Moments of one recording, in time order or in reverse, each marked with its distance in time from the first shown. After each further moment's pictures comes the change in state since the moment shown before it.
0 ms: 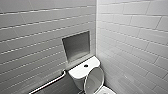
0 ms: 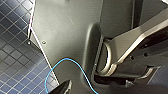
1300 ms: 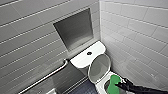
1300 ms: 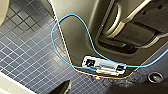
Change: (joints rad) left arm -0.017 0.020 0.005 0.000 -0.024 0.000; right arm 0.318 0.128 -0.211 0.000 -0.031 0.143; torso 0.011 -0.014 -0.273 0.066
